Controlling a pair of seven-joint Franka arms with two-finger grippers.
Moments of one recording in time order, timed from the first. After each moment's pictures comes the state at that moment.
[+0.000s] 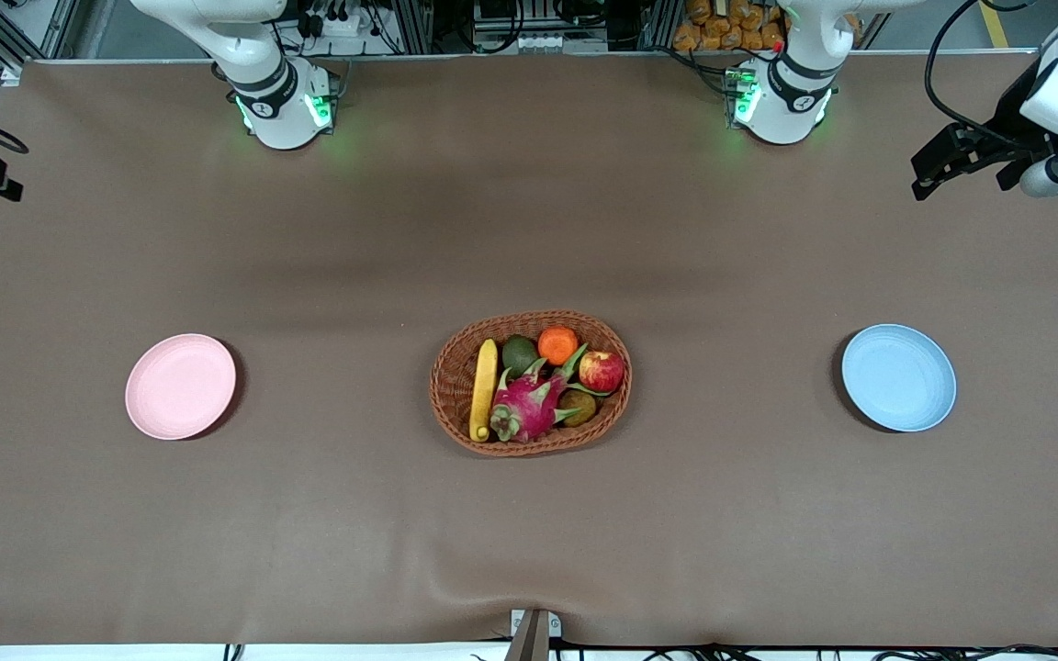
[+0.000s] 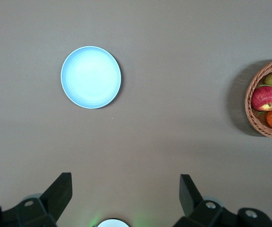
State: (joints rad) left arm 0.00 -0.16 -0.12 -1.68 0.02 1.53 -0.23; right arm -0.05 -0.06 -0.11 -1.56 0.01 1.35 -0.10
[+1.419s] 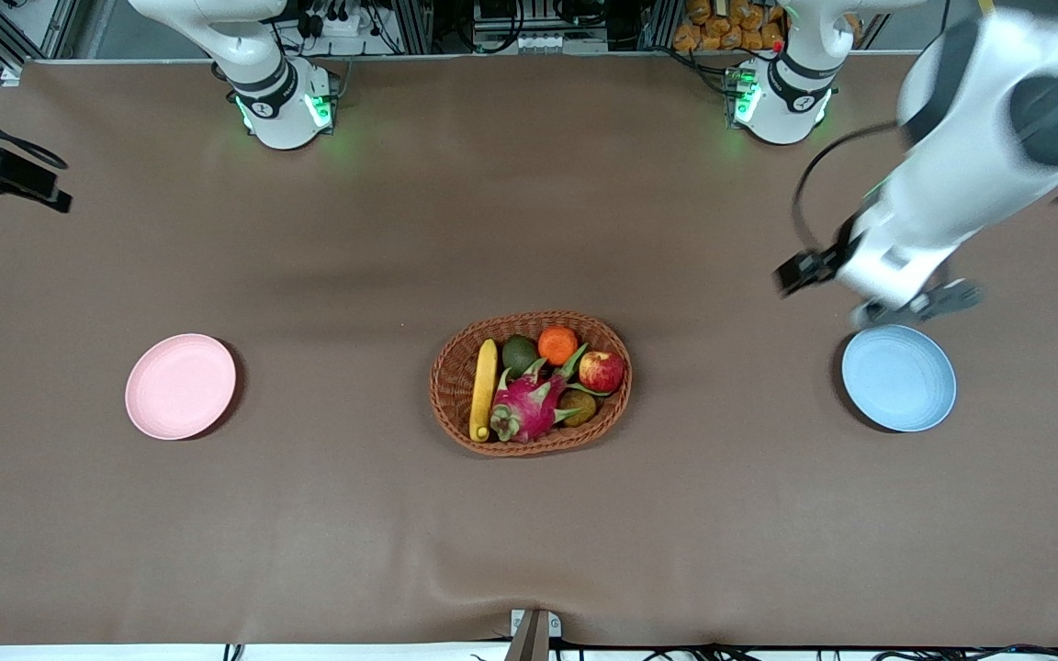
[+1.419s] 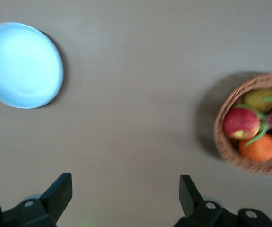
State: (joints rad) left arm -0.04 0.17 -0.29 -1.70 -0.02 1.80 -0.59; right arm 0.03 -0.04 -0.10 -1.57 0.05 1.40 0.03
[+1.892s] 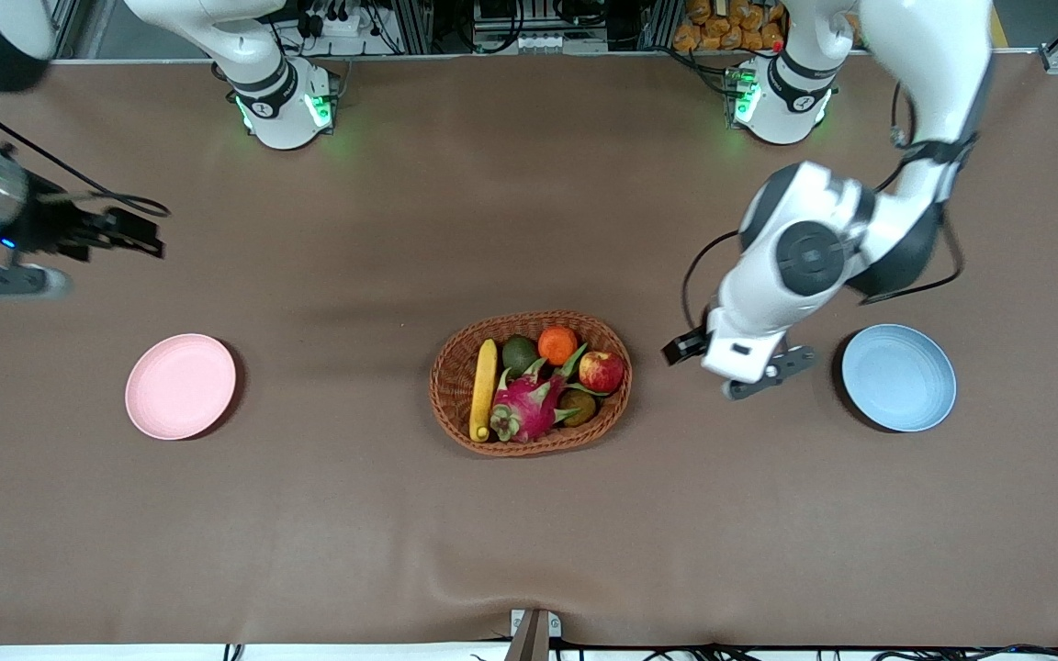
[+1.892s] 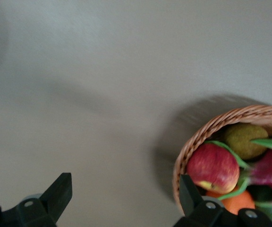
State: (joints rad) left arm -0.20 0.43 -0.30 -1.70 0.07 2.06 -0.97; right arm 0.17 0.09 -0.10 -1.58 0.06 1.50 0.04
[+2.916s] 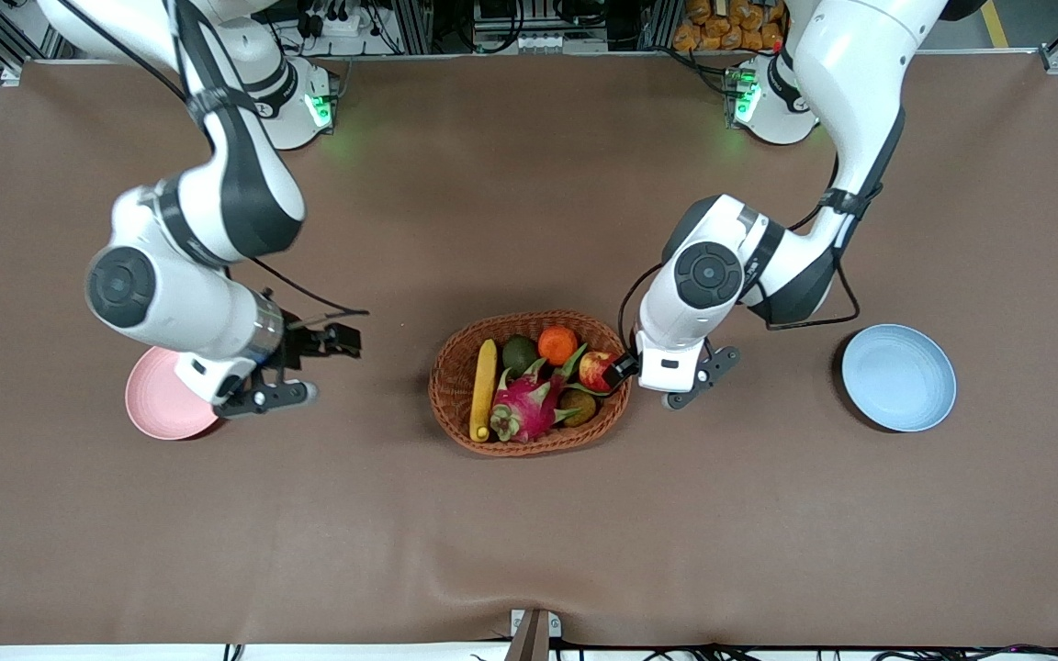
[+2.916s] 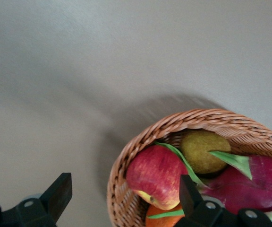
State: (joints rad) left arm -0.30 0.57 -0.30 -1.62 0.11 2.19 -1.28; right arm 0.39 0.42 -0.09 -1.59 0.26 1.98 0.06
